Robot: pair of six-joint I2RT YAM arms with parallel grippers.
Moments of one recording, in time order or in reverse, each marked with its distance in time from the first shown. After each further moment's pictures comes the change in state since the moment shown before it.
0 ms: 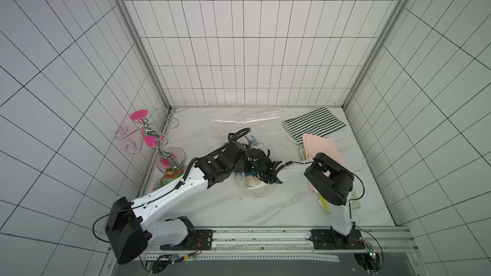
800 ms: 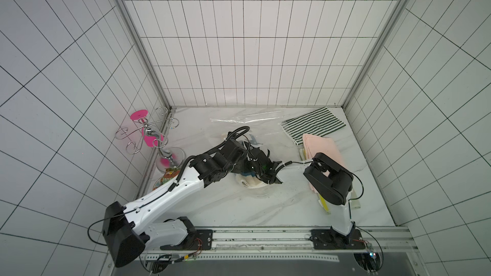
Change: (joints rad) left arm -0.113 -0.071 -0.126 -0.048 -0.582 -0.359; right arm 0.066 0.000 0.023 -0.101 -0.008 0.079
